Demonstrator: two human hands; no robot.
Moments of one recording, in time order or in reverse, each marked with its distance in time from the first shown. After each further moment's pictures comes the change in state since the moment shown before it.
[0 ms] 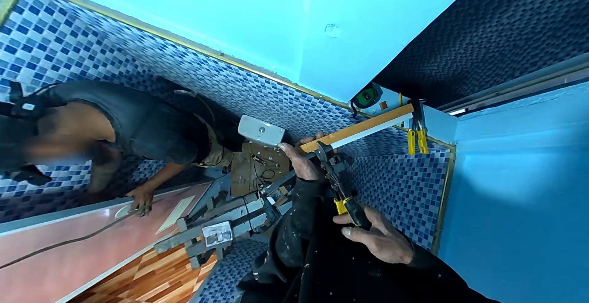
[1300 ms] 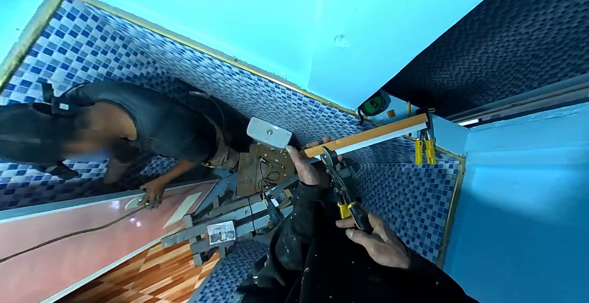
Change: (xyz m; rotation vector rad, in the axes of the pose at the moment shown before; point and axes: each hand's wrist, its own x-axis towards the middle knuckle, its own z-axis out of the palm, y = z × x) left_hand 0.002 0.003 0.005 -0.010 0.026 -0.043; right_hand 0.008 0.019 -0.005 -0.021 0.064 -0.107
